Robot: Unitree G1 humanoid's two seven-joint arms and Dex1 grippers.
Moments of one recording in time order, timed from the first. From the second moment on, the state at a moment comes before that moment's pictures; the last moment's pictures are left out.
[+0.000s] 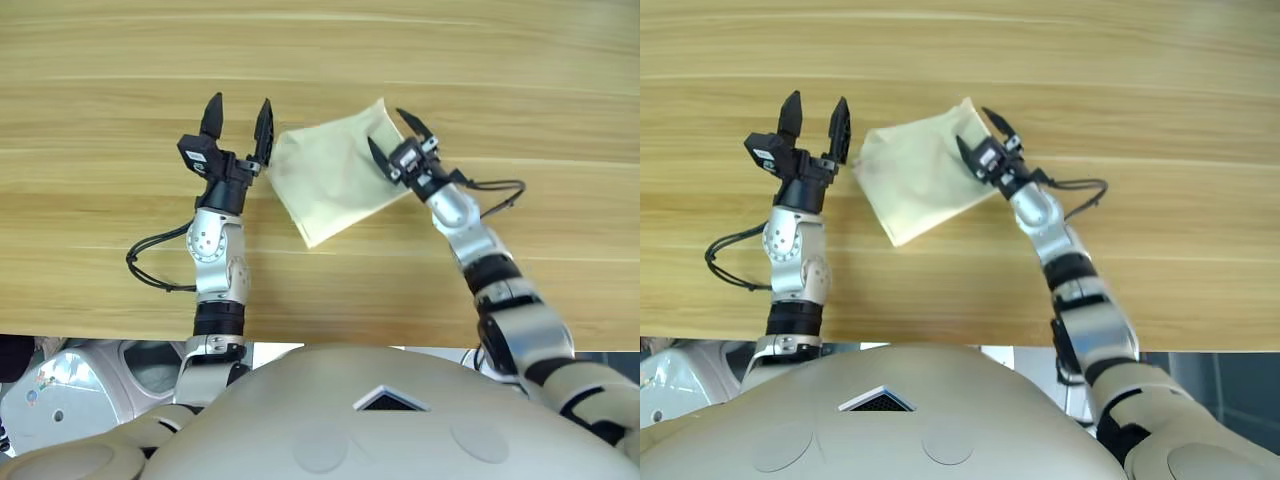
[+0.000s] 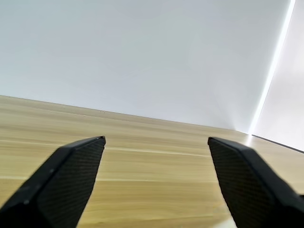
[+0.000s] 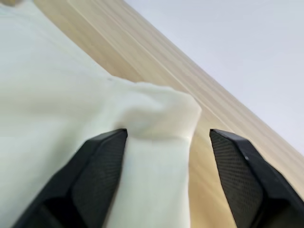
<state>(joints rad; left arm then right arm) 0.02 0.01 0.05 0.23 -0.28 -0.45 -0.40 -0.13 -0.30 0.27 0.55 -0.29 -0.60 0.18</state>
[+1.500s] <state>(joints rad) 0.14 0.34 -0.37 0.23 0.23 -0.69 -0.50 -0.31 -0.33 0.16 0.60 -0.33 -0.57 0.00</state>
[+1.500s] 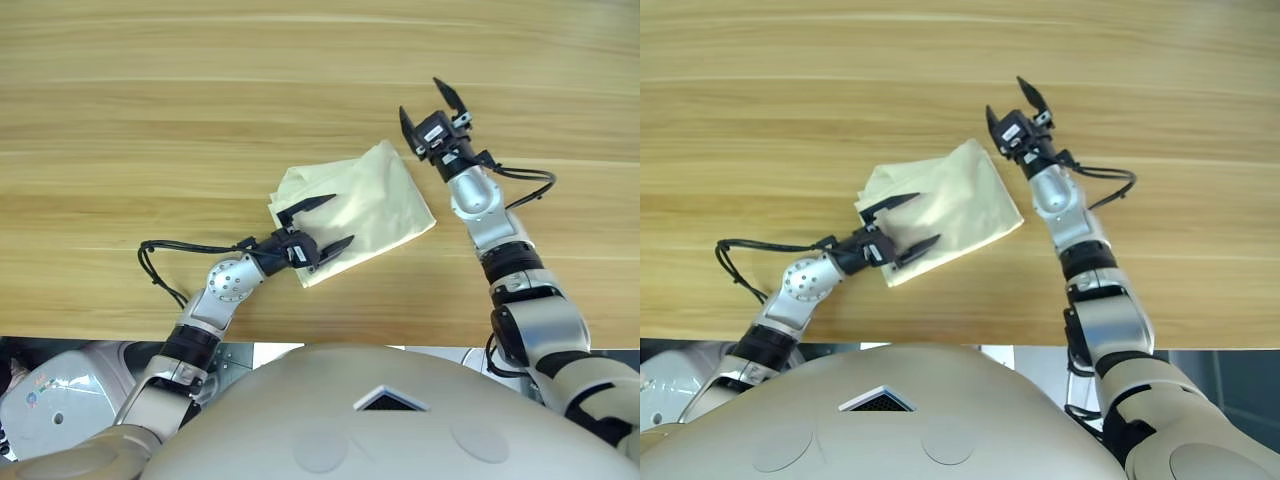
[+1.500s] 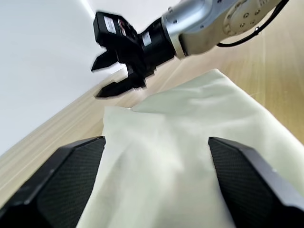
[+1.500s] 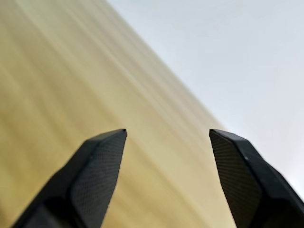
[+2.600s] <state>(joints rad) 0.14 0.28 -0.25 0.17 0.07 -0.65 -0.37 -0.07 -0.22 0.19 0.20 -0.05 -0.53 0.13</state>
